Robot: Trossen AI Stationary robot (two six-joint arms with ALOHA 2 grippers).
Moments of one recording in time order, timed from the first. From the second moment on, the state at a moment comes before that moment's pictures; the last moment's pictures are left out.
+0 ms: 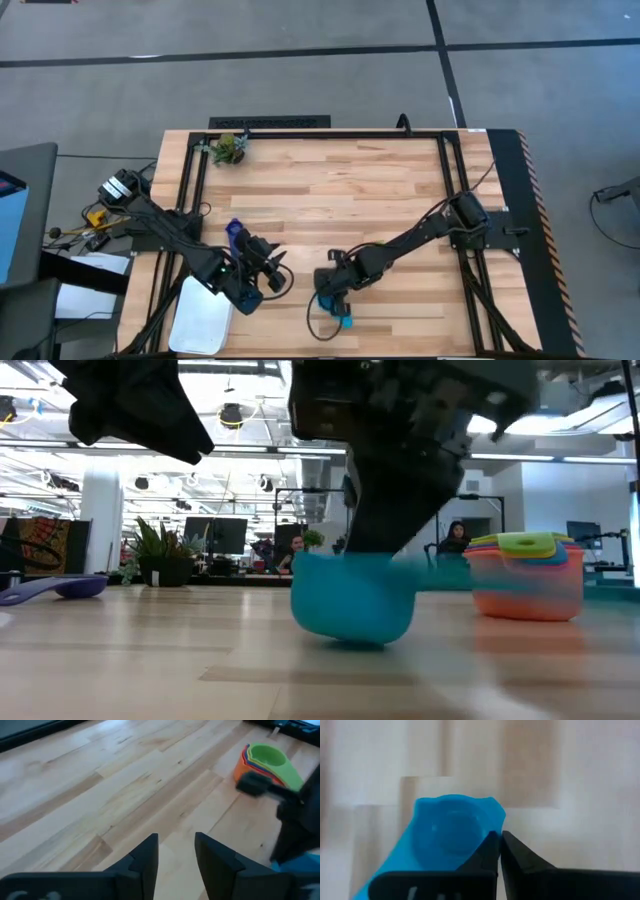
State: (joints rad) left arm -0.67 1.53 0.97 -0.45 -0.99 -1.11; right arm 0.39 2.07 1.44 -0.43 0.05 0.38
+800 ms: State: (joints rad) left arm -0.61 1.53 0.96 -0.48 -1.03 -1.02; right arm 0.44 1.64 1.43 -1.22 0.34 1.18
